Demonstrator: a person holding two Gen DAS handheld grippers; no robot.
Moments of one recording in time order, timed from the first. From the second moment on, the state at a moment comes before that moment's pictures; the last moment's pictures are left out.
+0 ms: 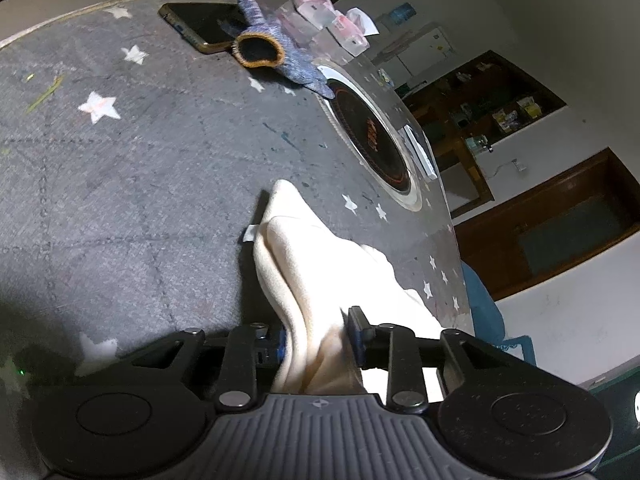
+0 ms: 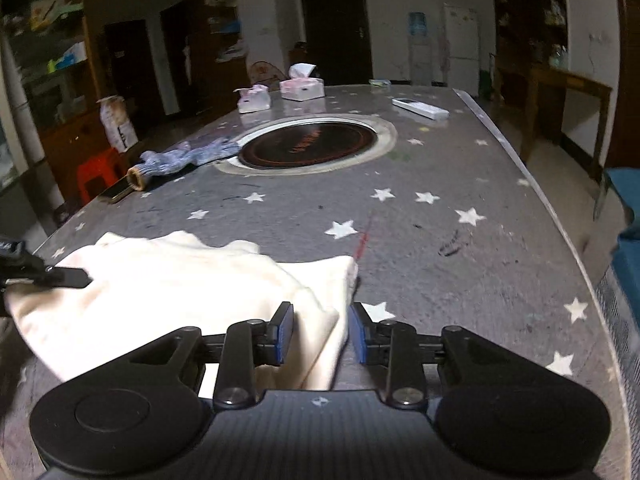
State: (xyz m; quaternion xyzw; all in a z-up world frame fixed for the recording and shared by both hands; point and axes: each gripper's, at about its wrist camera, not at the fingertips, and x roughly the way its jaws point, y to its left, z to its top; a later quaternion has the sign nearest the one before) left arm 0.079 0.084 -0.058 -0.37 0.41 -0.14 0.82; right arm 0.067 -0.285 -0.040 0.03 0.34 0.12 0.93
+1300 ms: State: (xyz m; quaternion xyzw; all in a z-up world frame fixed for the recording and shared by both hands) left arm 0.068 0.022 -0.033 -0.12 0.39 -0.10 0.91; right arm 0.067 -0.291 -0.051 0.09 0.33 0.15 0.93
